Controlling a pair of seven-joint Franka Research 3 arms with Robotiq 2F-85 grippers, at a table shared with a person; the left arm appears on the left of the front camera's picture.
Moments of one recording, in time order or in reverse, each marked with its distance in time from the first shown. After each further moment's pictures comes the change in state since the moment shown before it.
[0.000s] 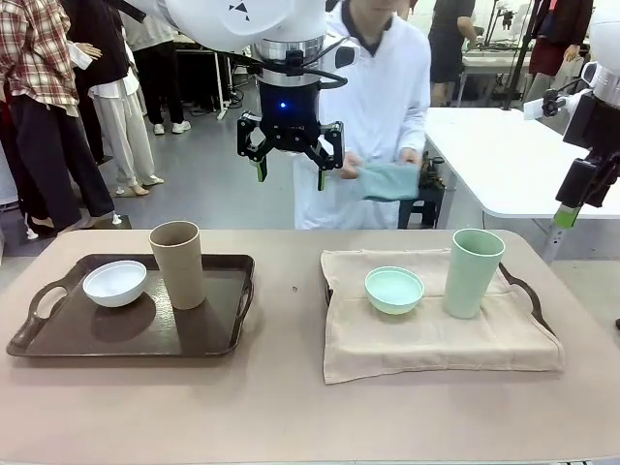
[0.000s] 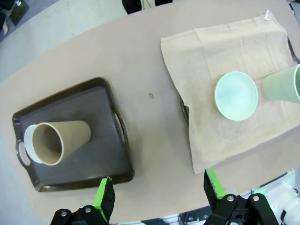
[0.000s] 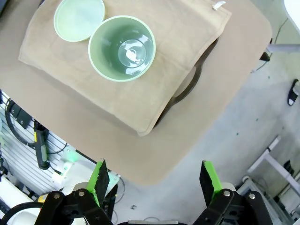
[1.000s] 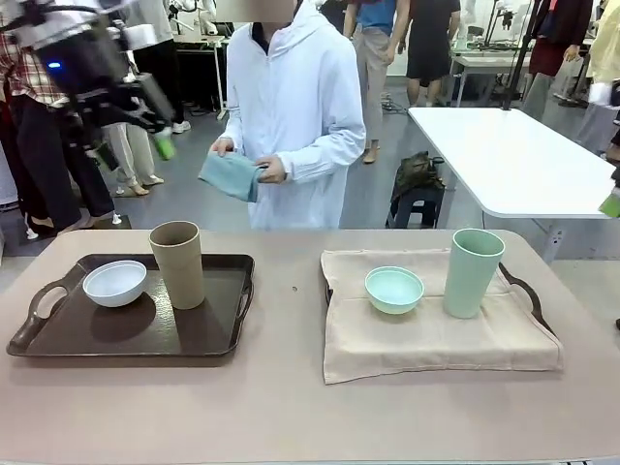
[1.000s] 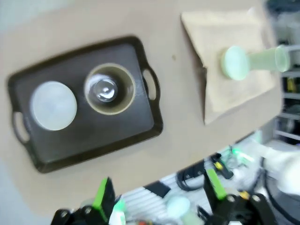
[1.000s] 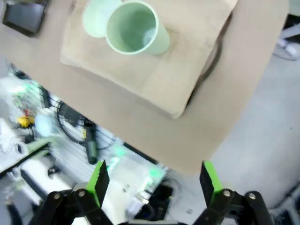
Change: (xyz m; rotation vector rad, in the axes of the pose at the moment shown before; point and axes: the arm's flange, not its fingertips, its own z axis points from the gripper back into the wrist) left arm -0.057 0.275 0.029 -0.384 0.101 0.079; right arm -0.068 -0.061 0.019 0.335 -0.056 -0.207
